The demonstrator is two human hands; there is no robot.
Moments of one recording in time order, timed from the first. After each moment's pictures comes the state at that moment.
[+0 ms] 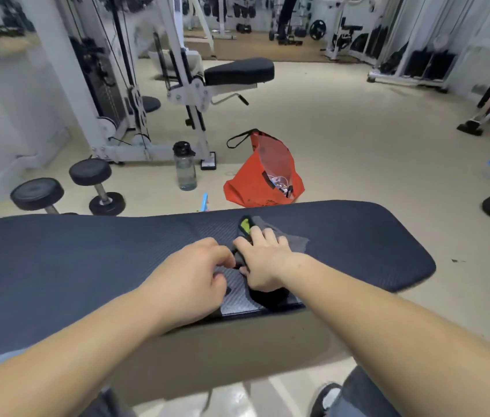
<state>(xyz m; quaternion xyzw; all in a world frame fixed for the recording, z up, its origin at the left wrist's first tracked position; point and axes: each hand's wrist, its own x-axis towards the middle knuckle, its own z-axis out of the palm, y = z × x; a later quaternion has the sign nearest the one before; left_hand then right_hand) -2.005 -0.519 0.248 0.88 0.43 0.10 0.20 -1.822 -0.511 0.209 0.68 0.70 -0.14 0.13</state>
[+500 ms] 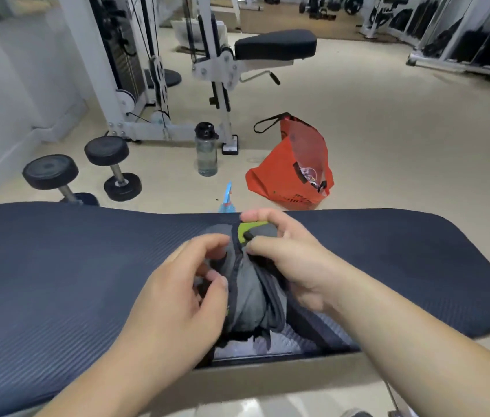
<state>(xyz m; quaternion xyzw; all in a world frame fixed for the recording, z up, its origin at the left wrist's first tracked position) -2.043 -0.497 0.232 0.73 0.49 0.33 0.33 -1.860 -0.475 0.241 0.56 0.38 -0.59 -0.44</state>
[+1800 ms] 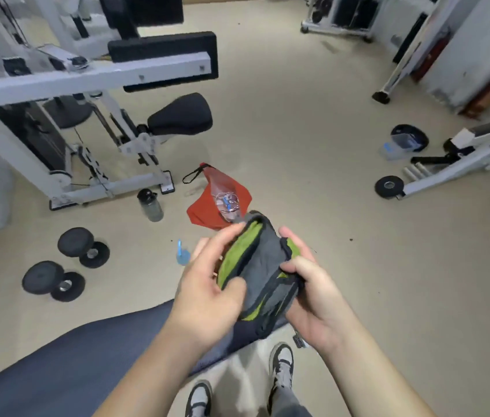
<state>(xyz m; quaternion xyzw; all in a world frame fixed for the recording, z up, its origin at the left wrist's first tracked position) -1.914 -0.461 0.800 0.69 0.38 0.26 0.56 -1.768 -0.546 0.774 0.46 -0.03 -0.56 -0.69</state>
